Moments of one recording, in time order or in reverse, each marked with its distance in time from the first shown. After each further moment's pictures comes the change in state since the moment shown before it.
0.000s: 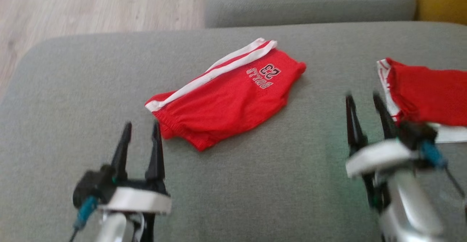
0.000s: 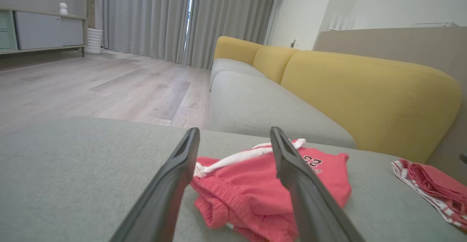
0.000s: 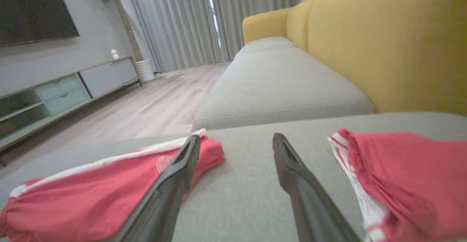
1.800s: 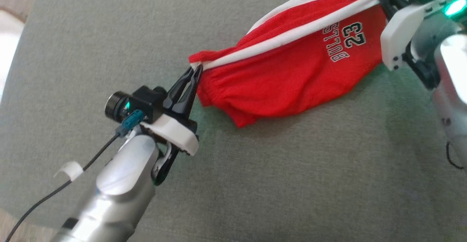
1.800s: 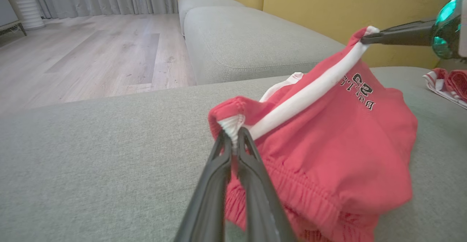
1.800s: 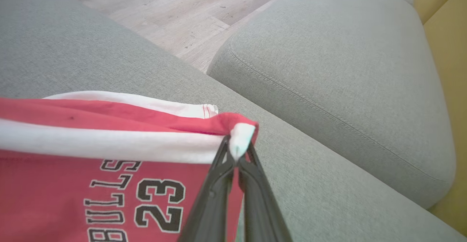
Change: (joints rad) left arm -0.497 0.104 -0.454 0.305 -0.121 -0.012 0.035; right arm -0.592 -0.325 0.412 0.124 0.009 0.000 0.535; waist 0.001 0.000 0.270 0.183
